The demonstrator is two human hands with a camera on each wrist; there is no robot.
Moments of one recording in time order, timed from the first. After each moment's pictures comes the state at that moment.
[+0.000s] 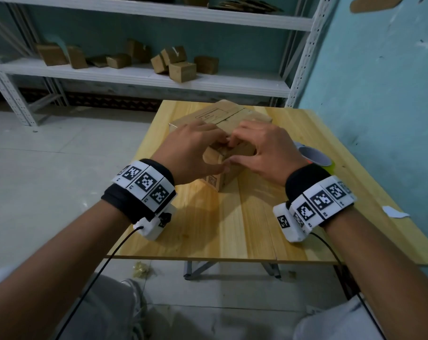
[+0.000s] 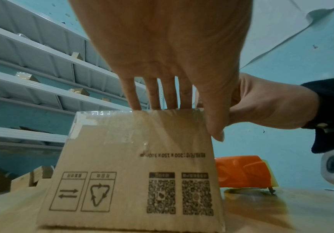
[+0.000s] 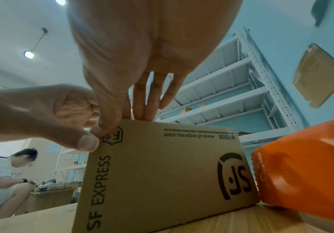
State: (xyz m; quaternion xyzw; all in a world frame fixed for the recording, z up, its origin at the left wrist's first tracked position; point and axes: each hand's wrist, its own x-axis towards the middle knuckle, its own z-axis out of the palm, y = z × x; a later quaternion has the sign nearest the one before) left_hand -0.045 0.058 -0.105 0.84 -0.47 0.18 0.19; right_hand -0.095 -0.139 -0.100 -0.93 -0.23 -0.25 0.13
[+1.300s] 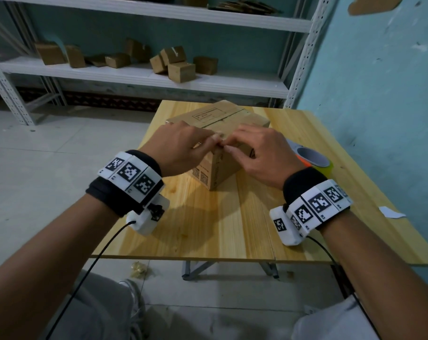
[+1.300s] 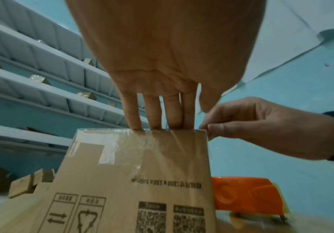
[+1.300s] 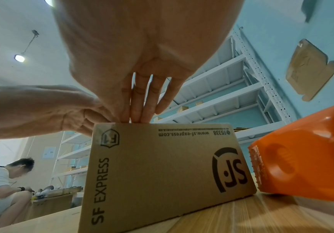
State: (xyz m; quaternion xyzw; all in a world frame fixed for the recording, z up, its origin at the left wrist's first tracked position) left_hand -0.042 0.068 -0.093 0.87 -0.44 0.16 0.17; right_hand -0.092 -0.137 -0.107 -0.92 -0.23 -0.27 0.15
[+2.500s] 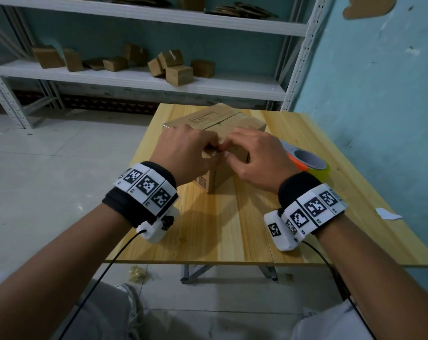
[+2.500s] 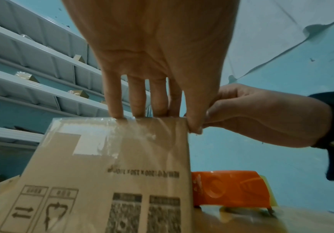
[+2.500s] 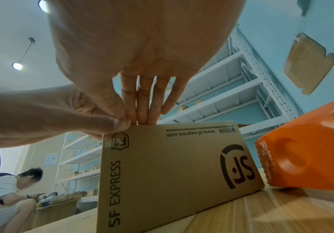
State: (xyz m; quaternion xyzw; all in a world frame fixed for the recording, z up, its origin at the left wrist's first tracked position) left_hand -0.049 0.054 -0.097 0.89 -0.38 0.22 0.16; right_hand -0.099 -0.129 -0.104 -0.93 -0.21 -0.26 0.16
